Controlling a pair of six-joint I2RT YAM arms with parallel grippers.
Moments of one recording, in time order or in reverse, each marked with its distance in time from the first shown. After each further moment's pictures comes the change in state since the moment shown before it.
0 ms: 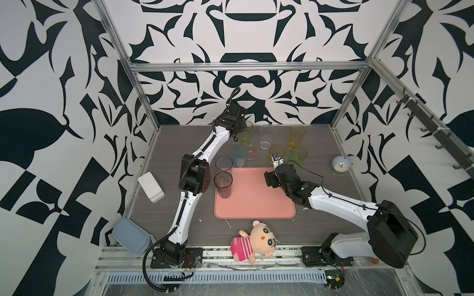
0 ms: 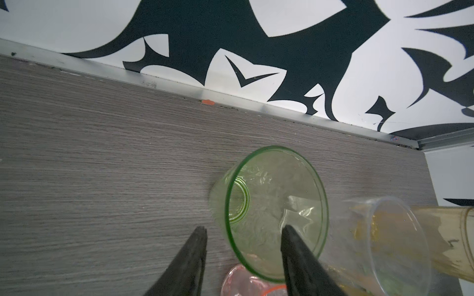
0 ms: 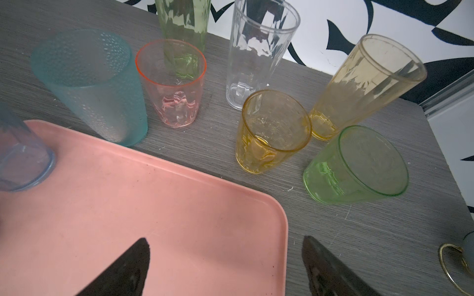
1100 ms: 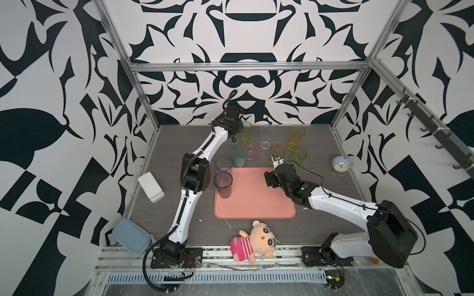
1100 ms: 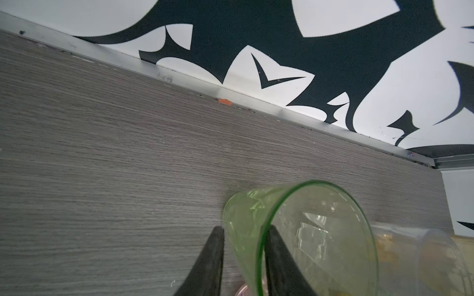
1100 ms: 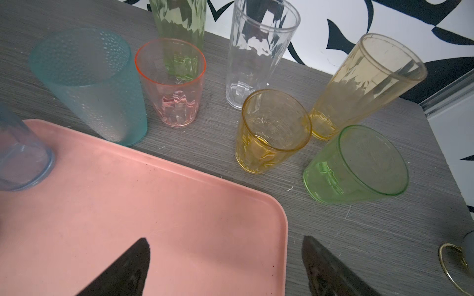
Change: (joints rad) left arm 0.030 0.039 0.010 0.002 0.005 -0.046; right arm 0.000 0.001 0.000 -0.001 0.001 0.000
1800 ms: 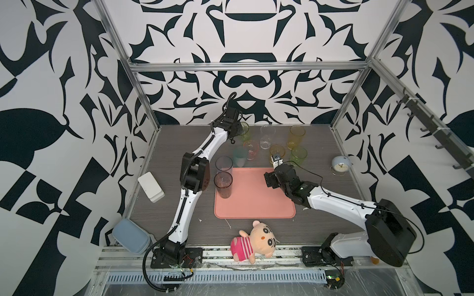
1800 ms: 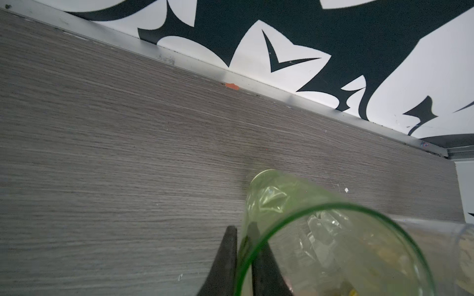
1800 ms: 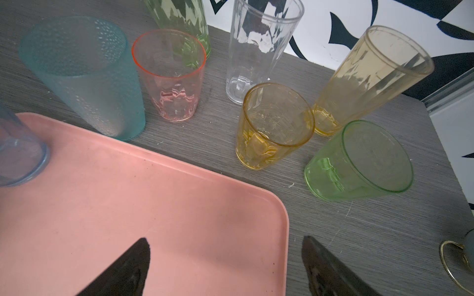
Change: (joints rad) left arm 0.009 0.000 -0.037 -0.006 0.023 0.009; right arm 0.000 0.013 0.000 -0.007 0.000 0.002
